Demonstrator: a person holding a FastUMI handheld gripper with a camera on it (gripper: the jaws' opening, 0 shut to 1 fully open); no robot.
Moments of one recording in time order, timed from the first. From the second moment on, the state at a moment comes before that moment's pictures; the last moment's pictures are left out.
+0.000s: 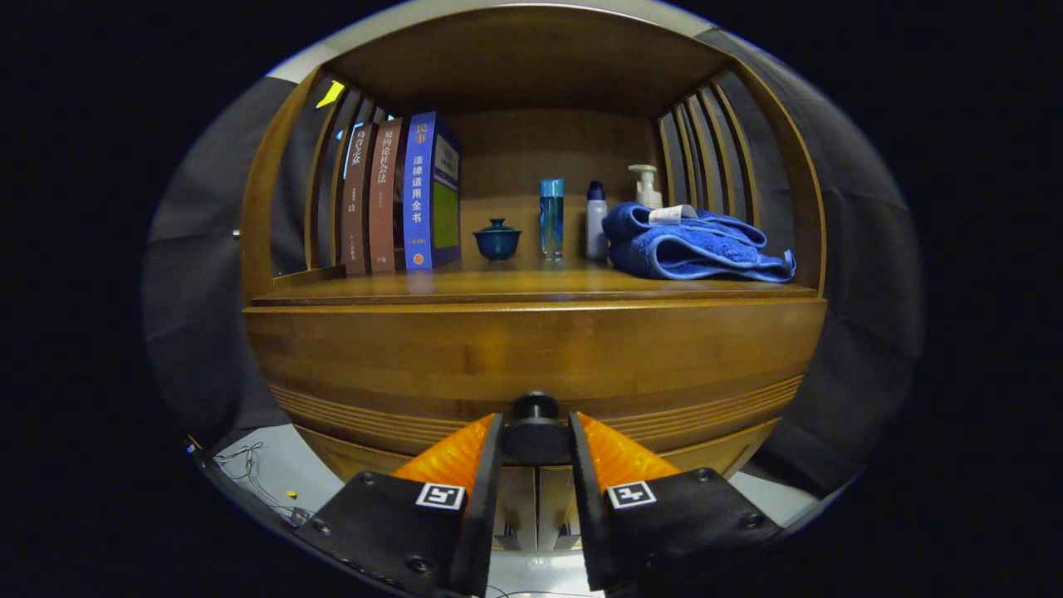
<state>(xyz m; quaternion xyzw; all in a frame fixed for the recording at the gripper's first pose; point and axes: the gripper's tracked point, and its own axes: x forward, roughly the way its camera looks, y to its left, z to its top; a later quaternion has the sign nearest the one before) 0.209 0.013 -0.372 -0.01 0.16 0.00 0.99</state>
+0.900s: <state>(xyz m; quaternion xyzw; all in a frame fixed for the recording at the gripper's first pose) 0.105 0.006 -0.354 0.00 0.16 0.00 0.99</state>
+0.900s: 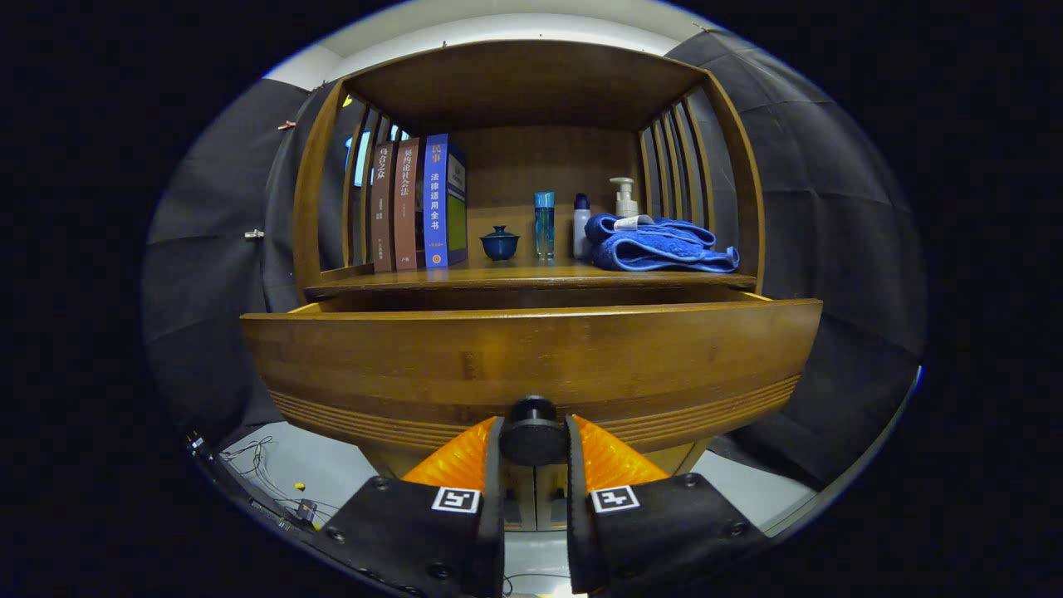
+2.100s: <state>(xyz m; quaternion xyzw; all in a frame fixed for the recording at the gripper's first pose) 0.039 0.001 -0.323 -0.06 0.11 0.03 0.99</state>
